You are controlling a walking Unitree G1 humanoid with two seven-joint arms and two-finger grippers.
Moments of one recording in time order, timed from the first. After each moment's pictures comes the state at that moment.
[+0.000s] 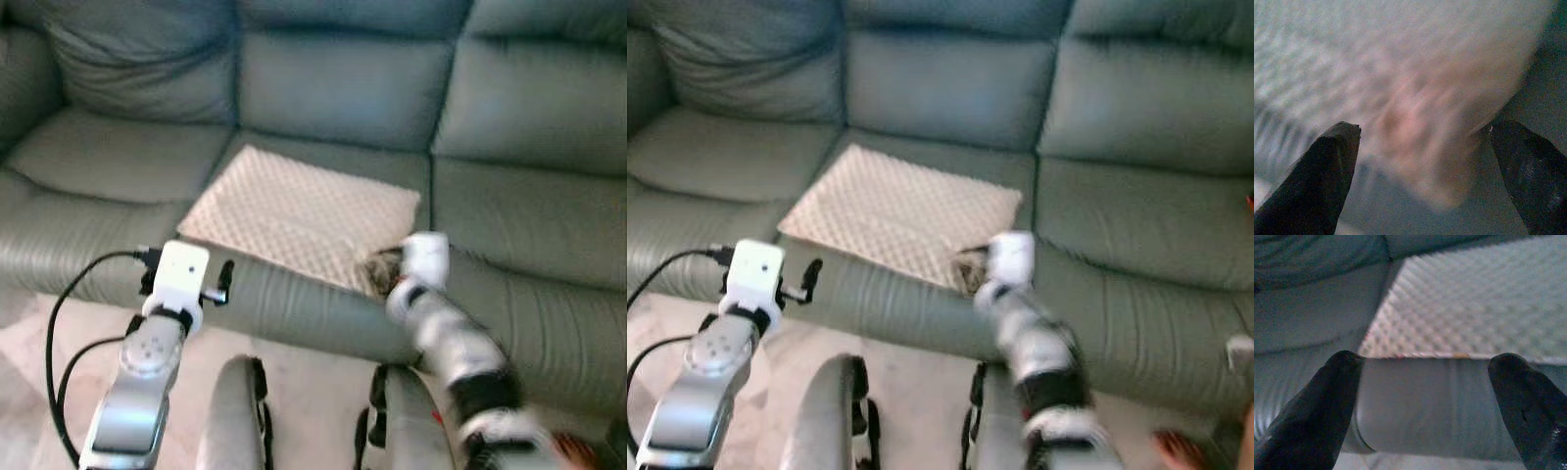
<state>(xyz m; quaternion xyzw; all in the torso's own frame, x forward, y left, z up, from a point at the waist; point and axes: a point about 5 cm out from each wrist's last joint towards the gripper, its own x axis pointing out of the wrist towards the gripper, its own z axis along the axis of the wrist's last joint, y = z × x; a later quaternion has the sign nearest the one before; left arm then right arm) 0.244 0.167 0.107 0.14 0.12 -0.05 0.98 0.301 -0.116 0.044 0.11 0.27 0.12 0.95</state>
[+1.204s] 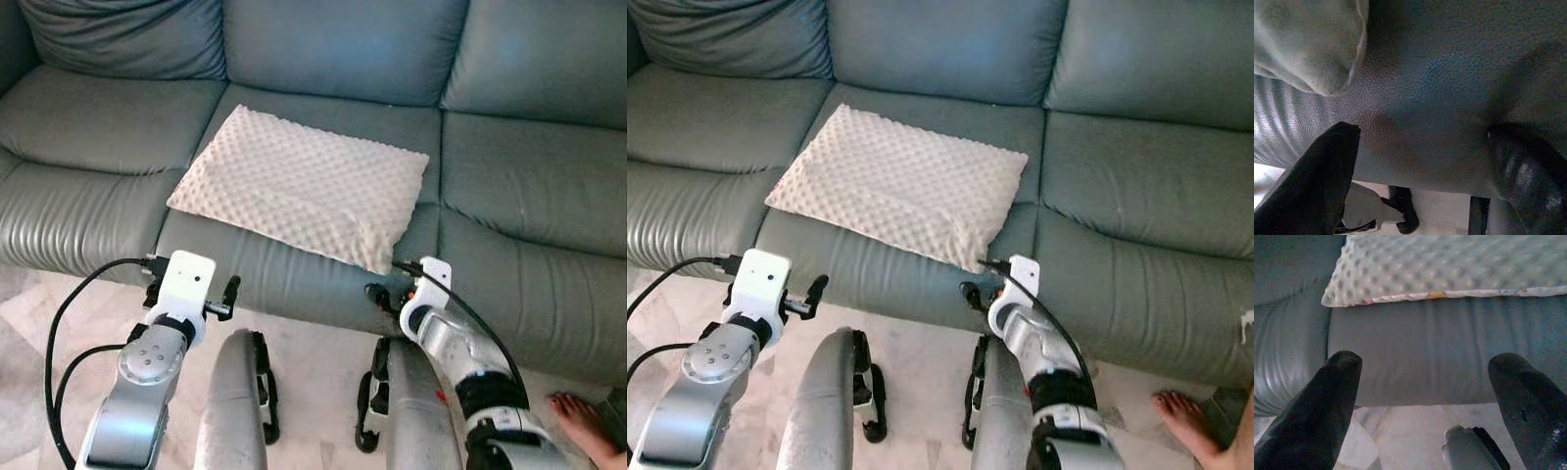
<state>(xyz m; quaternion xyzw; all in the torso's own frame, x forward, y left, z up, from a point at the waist) 0.236 0.164 0.106 0.15 0.16 -0.07 0.97 0.302 -0.157 0.024 0.20 0.33 0.04 0.92</state>
